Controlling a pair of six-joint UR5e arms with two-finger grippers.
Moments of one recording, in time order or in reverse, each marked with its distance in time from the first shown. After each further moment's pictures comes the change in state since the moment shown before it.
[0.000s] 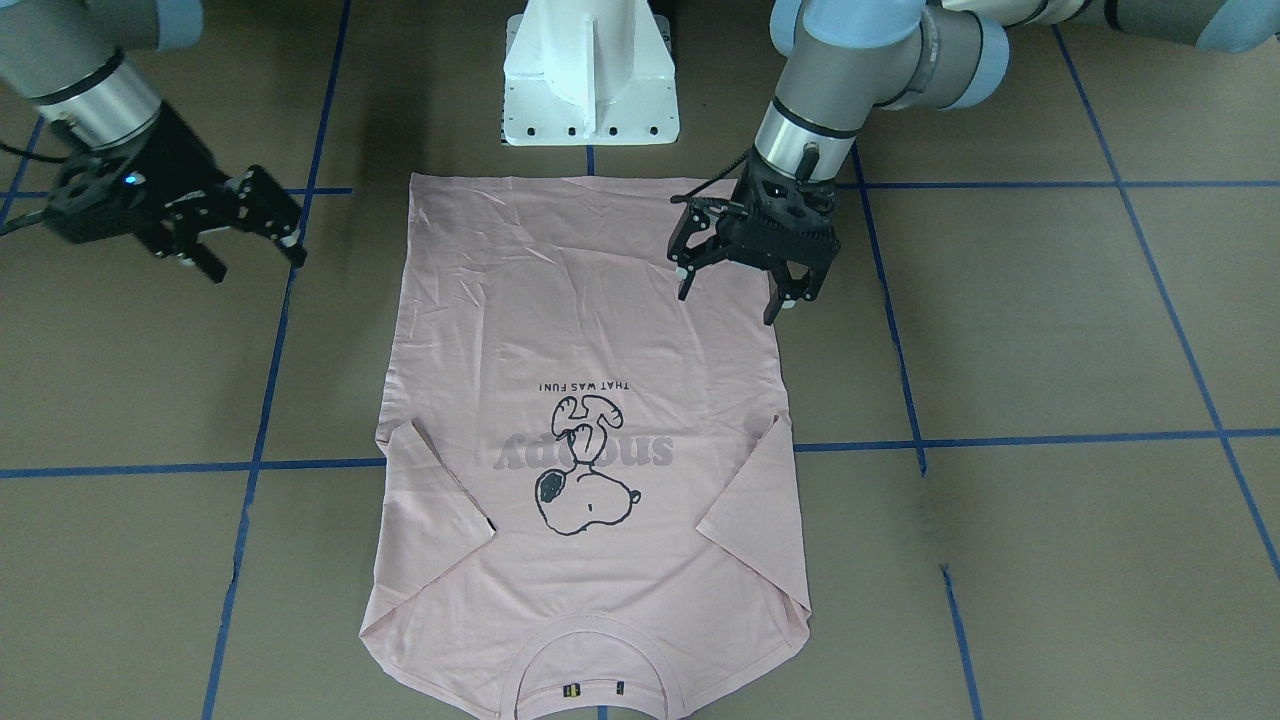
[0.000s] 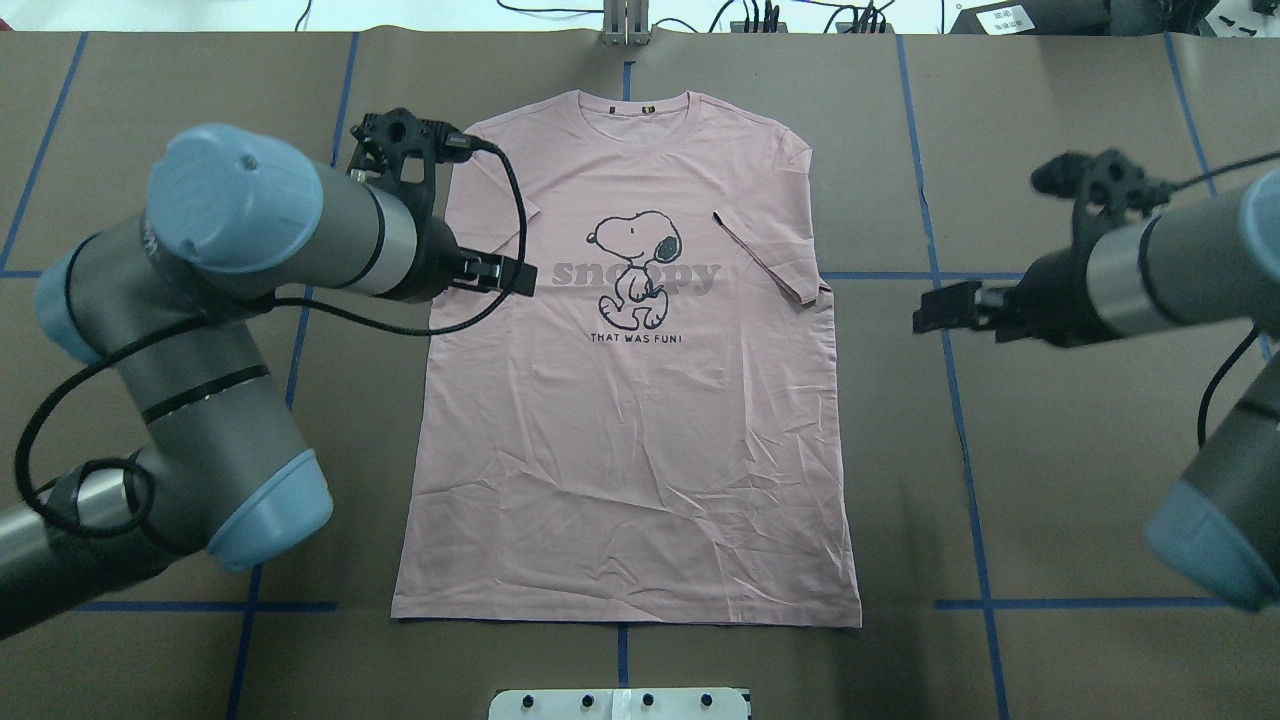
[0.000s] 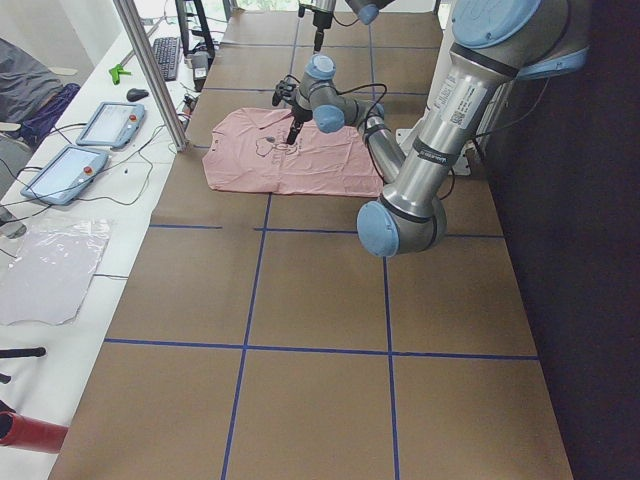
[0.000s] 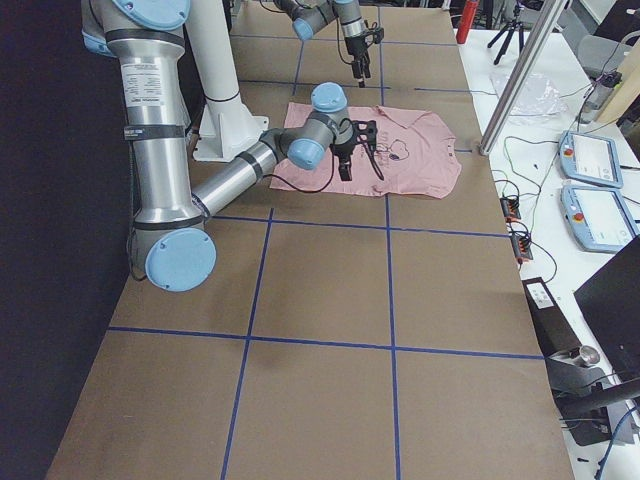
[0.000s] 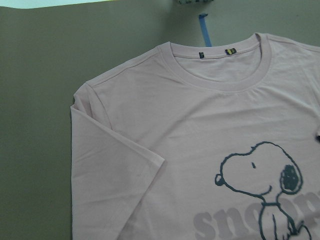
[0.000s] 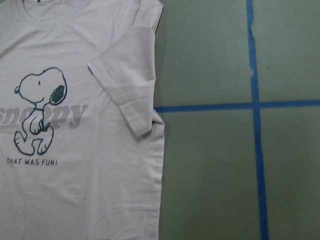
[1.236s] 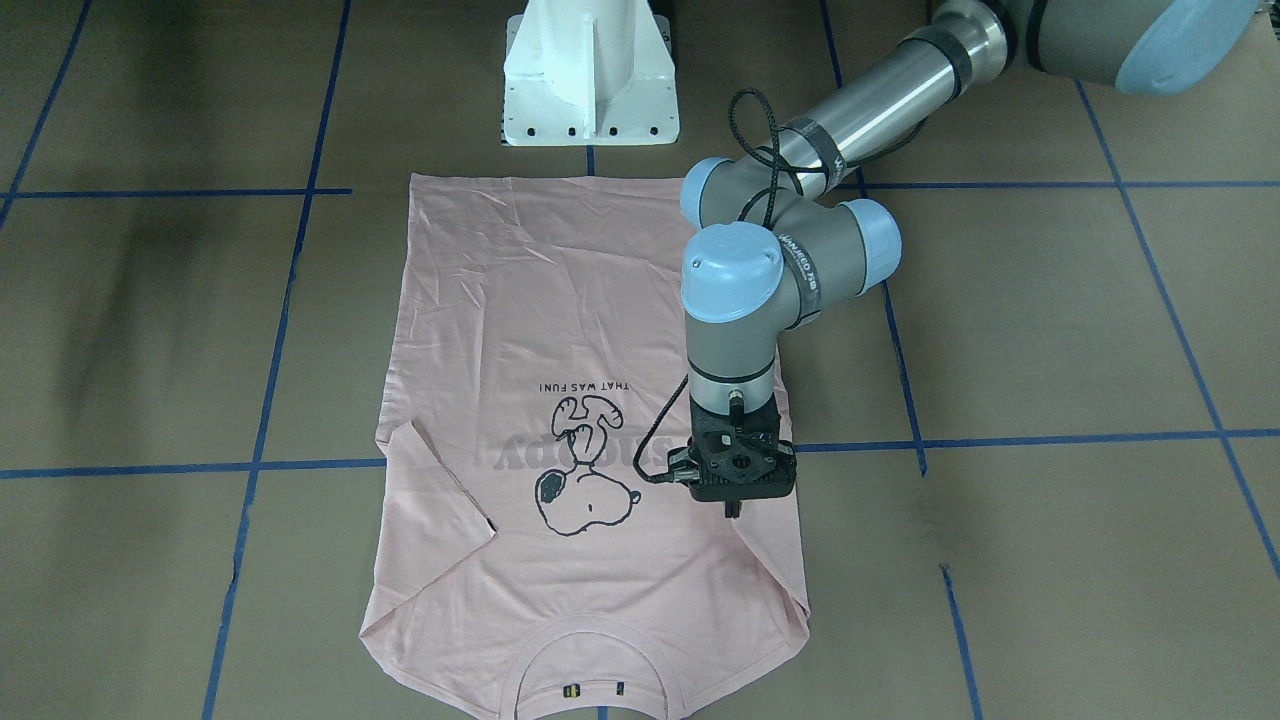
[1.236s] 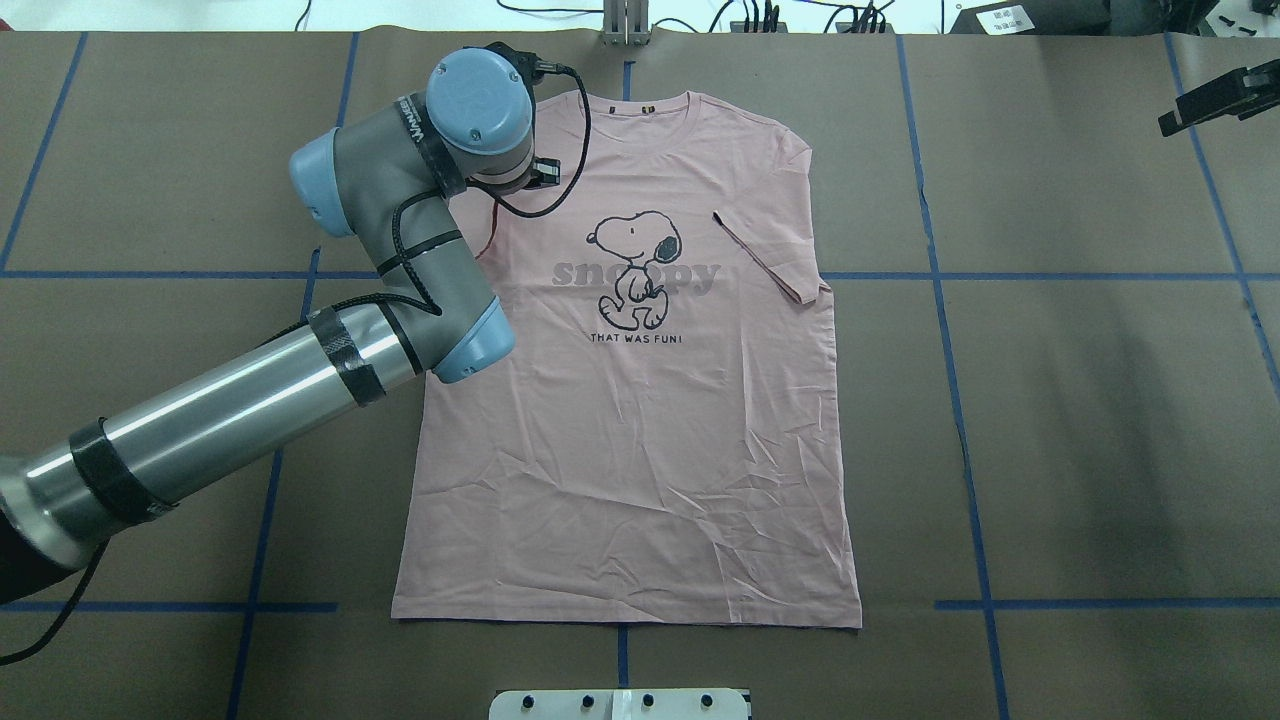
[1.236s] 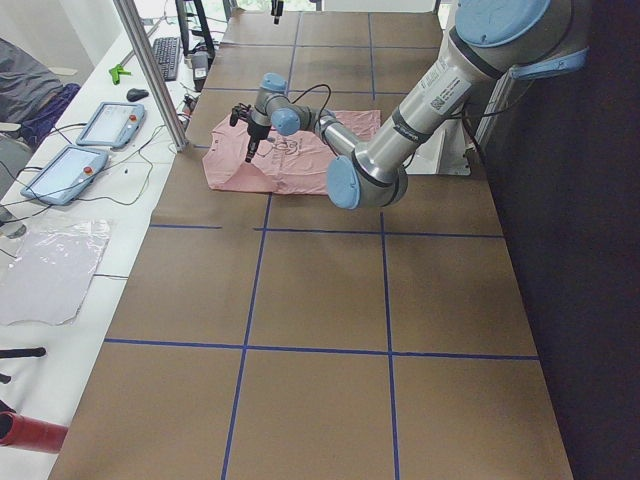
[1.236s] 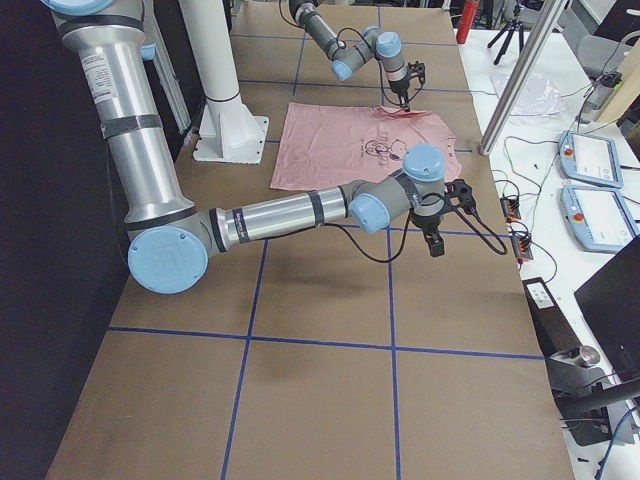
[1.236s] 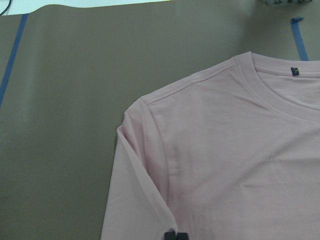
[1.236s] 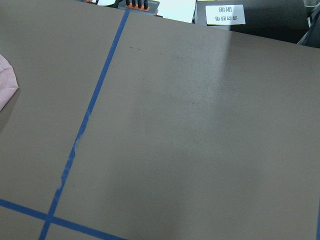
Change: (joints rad) left arm -0.090 -0.405 0.744 -0.018 0.165 -0.014; right arm 0.631 0.204 -0.577 0.012 0.341 -0.871
